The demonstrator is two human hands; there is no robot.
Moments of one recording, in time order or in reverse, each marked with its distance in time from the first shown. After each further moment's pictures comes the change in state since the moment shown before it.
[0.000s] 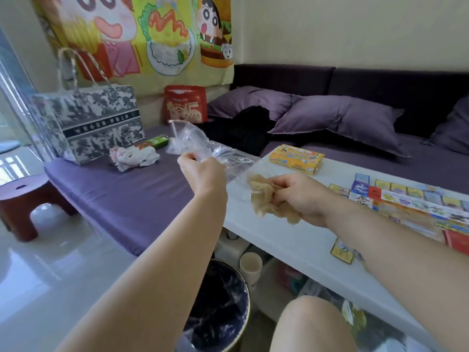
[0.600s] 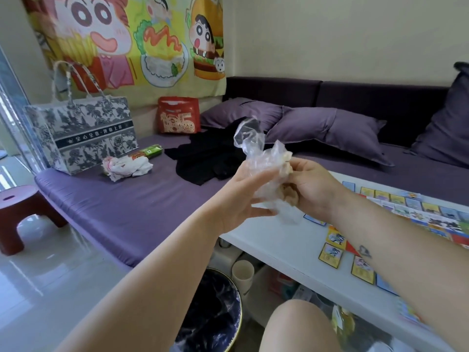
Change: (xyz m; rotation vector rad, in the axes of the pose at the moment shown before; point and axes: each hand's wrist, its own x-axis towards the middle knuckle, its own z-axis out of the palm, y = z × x) left_hand -0.059 0.016 -0.008 0.088 -1.144 -0.182; right_hand -0.026 -0.029 -0.018 0.449 0.079 -0.213
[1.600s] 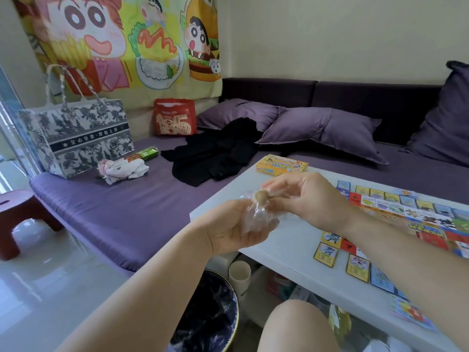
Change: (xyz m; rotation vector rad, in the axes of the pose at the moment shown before) left_hand -0.016 -0.015 0.009 -0.364 -0.028 -0.348; right_hand -0.024 0.009 -0.024 -0.662 -0.069 -0.194
